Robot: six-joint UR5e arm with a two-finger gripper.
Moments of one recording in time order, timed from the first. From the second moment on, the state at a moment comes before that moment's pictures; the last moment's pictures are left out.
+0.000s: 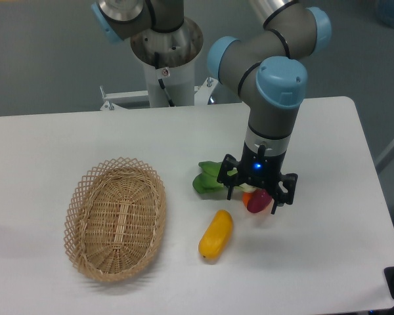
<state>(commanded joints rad) 2.55 -1.89 -1.59 -0.99 1.35 0.93</state>
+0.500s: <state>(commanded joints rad) 2.53 -1.90 -1.63 -0.95 1.35 0.92</state>
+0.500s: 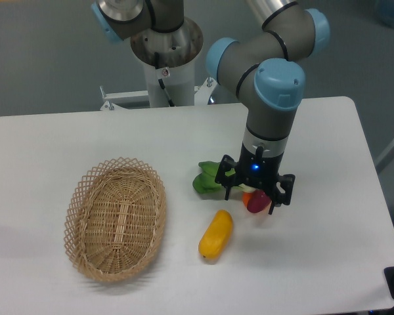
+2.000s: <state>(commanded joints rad) 2.42 -2.08 -1.75 -0.68 1.43 0.89</state>
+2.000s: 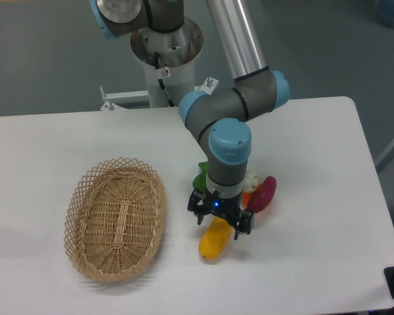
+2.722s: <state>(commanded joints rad) 2.41 -2.09 -1.76 -0.65 1.44 0.89</state>
